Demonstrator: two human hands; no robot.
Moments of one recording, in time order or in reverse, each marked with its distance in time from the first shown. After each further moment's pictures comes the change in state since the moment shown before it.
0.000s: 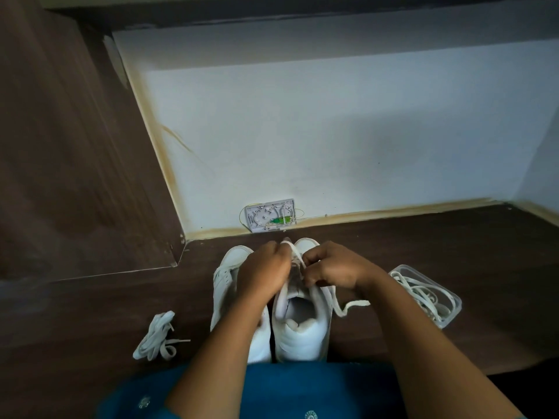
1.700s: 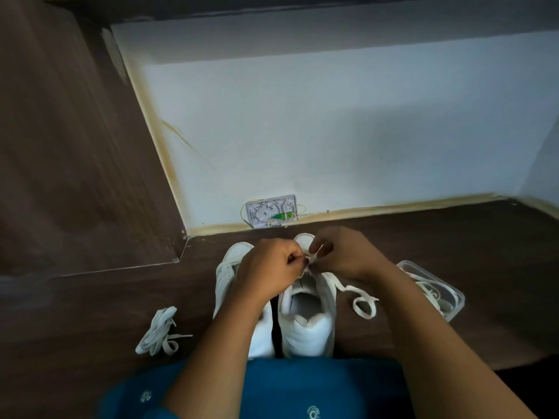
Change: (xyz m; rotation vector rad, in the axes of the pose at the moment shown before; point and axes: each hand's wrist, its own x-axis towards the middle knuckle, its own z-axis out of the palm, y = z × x) left_hand -0.006 -0.010 -0.005 0.142 -0.056 0.360; right_hand -0.006 -0.003 -0.012 -0.386 0.191 0.008
